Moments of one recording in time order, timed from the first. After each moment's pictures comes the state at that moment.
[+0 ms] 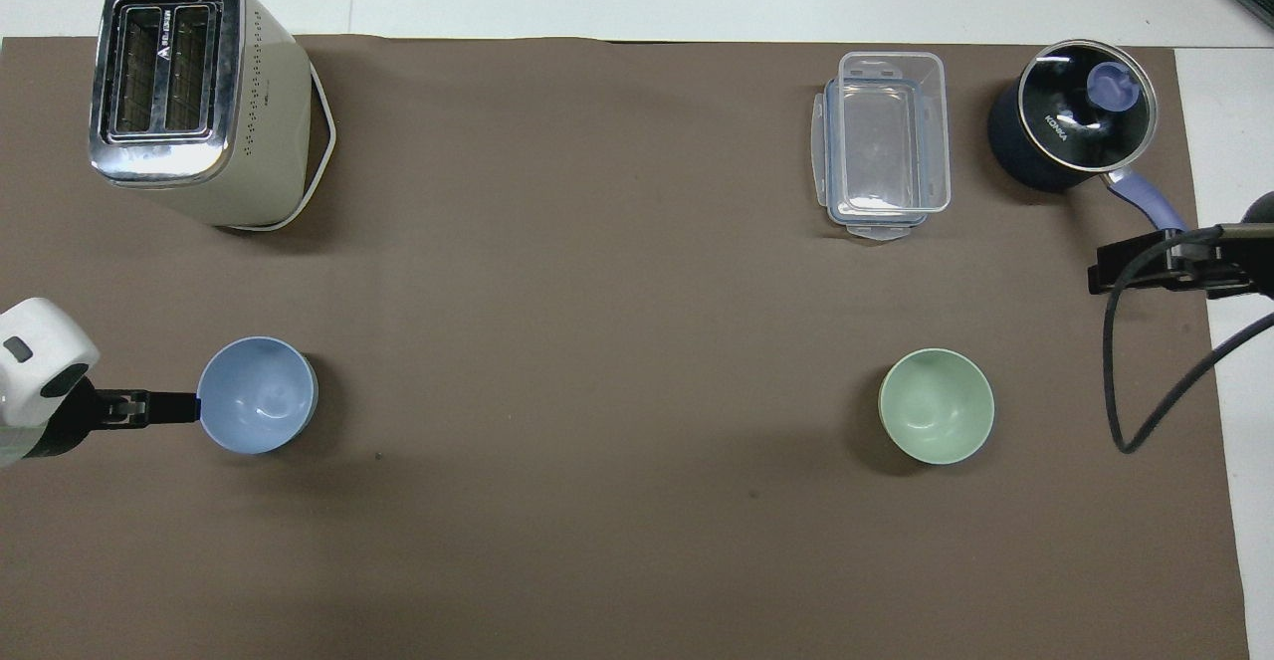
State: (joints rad) left arm 0.09 -0.29 0.02 -2.35 -0.02 2.06 0.16; right arm 0.04 -0.03 -0.03 -1.57 0.01 1.54 0.06
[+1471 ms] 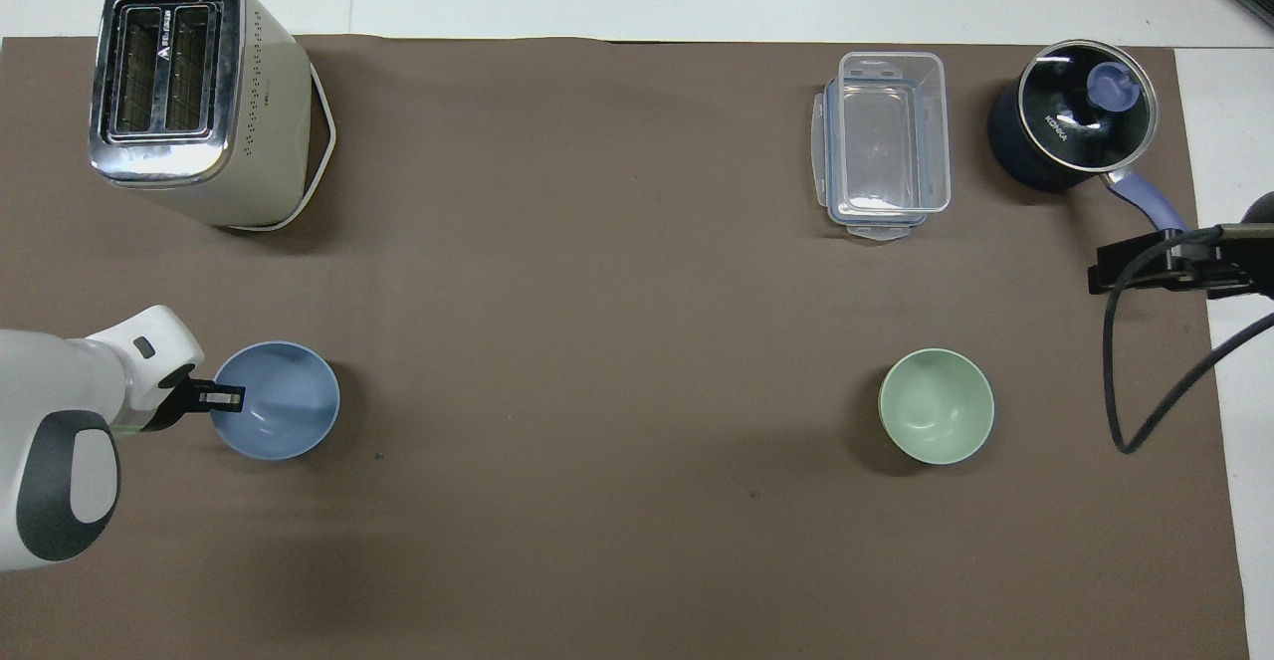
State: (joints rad) left arm 0.05 -0.11 0.00 -2.41 -0.05 2.29 0.24; right arm 0.04 -0.03 -0.03 -1.57 0.01 1.54 0.06
